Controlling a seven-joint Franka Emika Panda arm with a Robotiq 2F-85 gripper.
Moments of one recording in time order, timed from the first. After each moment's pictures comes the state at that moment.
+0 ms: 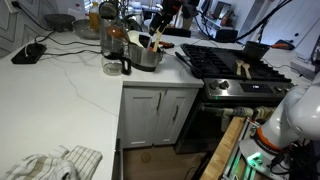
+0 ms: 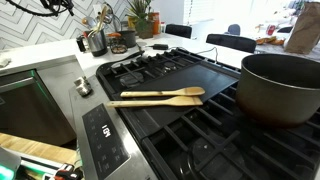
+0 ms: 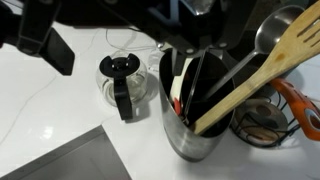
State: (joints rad) arm 0.10 -0.03 0.09 -1.83 0.06 2.24 -0.11
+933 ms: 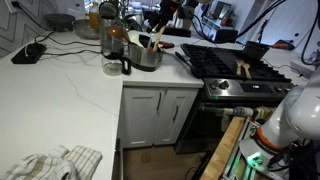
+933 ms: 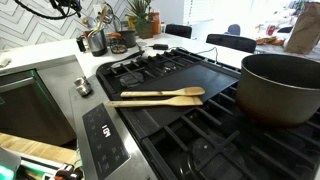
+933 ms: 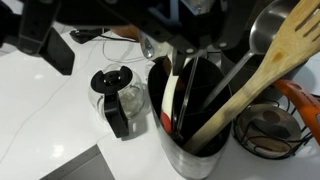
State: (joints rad) arm 0.07 0.05 0.07 -1.77 0.20 2.28 -0.20
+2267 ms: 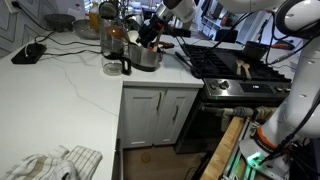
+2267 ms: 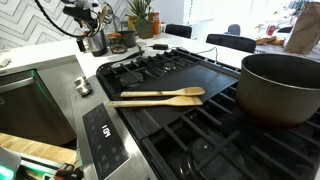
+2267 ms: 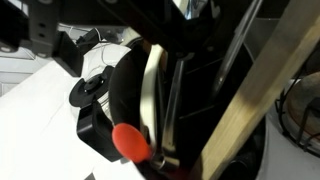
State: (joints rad) arm -0.04 0.37 0.11 -1.55 0.53 2.28 -0.38
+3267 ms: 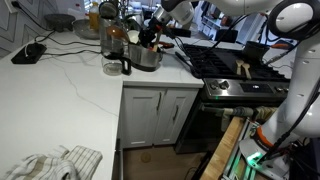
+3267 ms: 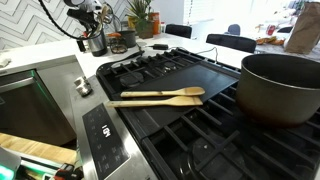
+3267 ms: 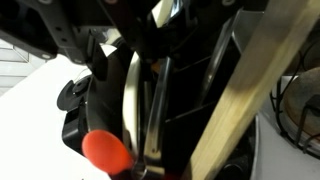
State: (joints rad) arm -0.06 0.43 0.12 -1.51 0.53 2.28 -0.37
